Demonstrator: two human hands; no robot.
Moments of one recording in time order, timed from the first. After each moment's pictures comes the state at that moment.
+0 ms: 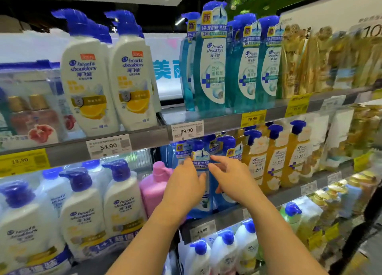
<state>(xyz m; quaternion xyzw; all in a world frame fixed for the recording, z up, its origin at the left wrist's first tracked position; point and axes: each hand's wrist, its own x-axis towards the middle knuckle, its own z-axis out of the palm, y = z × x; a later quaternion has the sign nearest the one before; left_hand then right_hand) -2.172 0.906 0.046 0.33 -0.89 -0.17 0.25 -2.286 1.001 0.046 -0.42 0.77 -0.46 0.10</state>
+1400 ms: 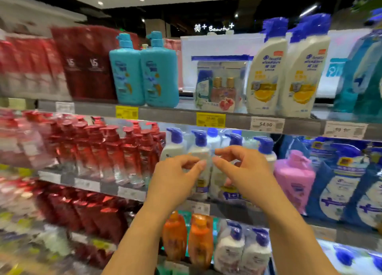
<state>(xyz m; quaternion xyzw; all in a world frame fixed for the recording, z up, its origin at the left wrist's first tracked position) -1.846 0.912 0.079 0.46 -0.74 -0.19 0.45 -2.026 0.952 0.097 -0.63 0.57 -0.51 0.18</state>
